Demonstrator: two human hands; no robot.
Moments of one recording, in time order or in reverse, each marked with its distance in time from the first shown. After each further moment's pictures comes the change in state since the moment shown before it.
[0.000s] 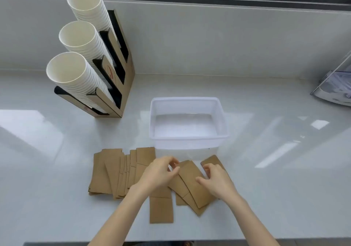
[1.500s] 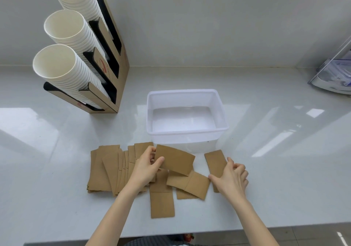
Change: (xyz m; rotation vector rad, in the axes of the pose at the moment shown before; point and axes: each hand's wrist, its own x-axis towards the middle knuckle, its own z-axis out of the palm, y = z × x) left_hand -0.004 -0.030 -0.004 -0.576 0.202 -0.119; right_hand -0.001 0.024 0.007 -0.052 0.245 0.323
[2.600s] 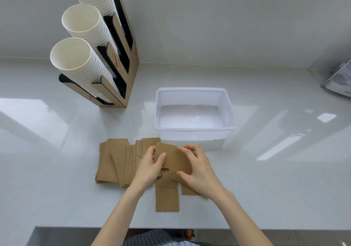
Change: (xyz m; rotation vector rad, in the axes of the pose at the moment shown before) left_hand -0.025 0.009 -0.002 -0.188 0.057 -0.089; right_hand -0.033 -0.058 0.011 0.183 -0.133 -0.846
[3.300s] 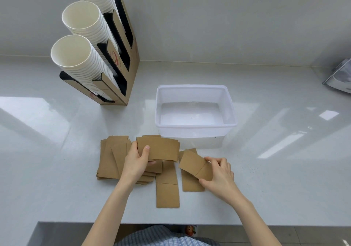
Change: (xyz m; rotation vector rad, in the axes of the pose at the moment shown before) left_hand 0.001 0.001 -0.025 0.014 0.178 -0.044; right_hand -0.026 0.040 -0.009 -0.097 -0.091 0.383
